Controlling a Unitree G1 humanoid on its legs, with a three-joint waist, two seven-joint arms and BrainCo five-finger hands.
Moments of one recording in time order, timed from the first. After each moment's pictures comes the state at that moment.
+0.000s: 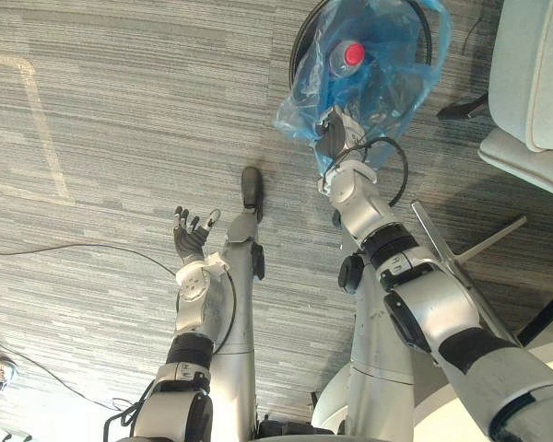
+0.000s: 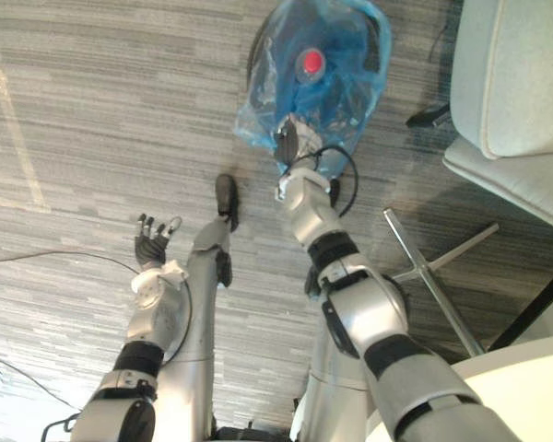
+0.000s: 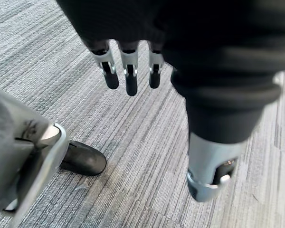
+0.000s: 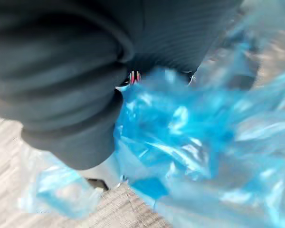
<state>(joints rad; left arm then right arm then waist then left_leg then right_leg) -0.41 0.01 0.14 0.56 -0.38 -0.21 0.35 -1.13 -0.12 0.23 0.90 -0.55 0.09 -0.39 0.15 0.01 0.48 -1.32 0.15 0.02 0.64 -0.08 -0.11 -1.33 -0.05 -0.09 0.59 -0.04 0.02</state>
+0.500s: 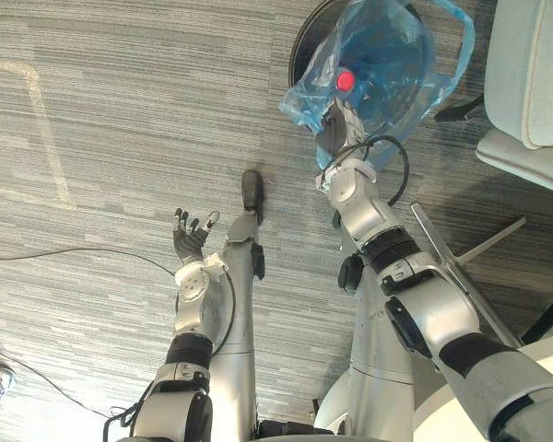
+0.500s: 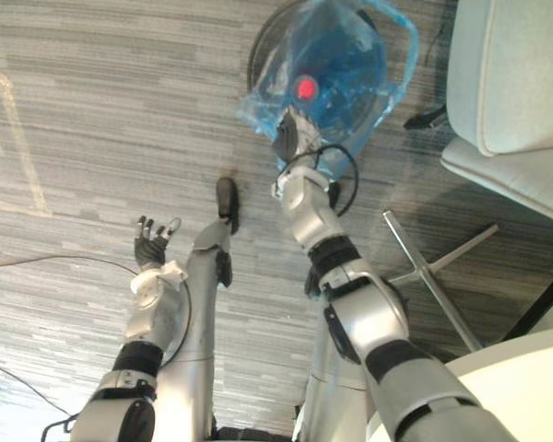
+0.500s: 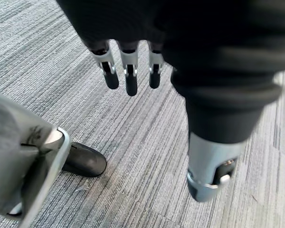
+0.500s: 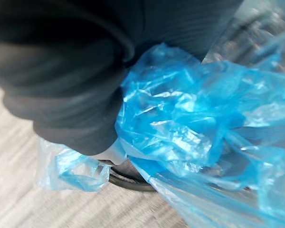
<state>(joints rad) -0.41 0.01 0.17 0.59 -0.37 -0.19 0.35 -1.07 -0.12 0.24 0.75 -0.50 0.09 -0.41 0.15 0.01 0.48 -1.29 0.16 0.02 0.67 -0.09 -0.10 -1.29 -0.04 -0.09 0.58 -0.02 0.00</state>
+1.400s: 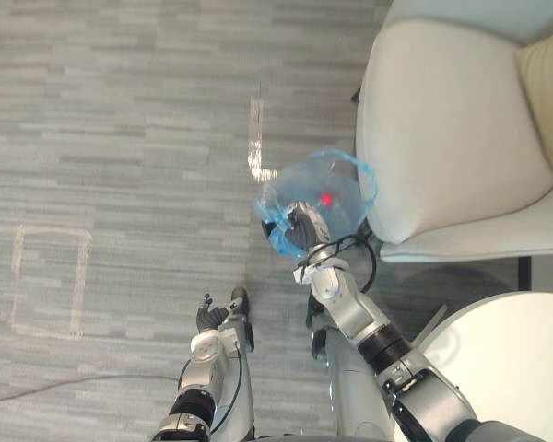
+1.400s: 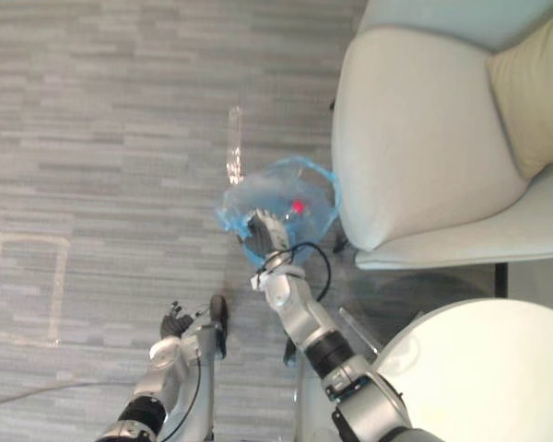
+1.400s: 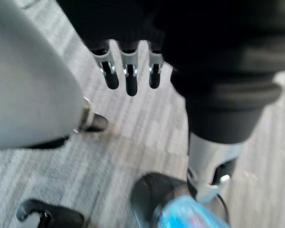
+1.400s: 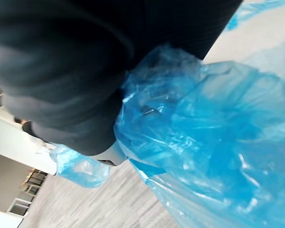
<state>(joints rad) -0.12 -0.02 0.03 0.78 -0.18 -0.06 0.30 -0.43 -0.05 0.47 0.36 -0.50 0.00 -0.31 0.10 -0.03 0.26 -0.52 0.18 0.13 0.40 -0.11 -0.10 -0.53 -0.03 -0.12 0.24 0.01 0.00</state>
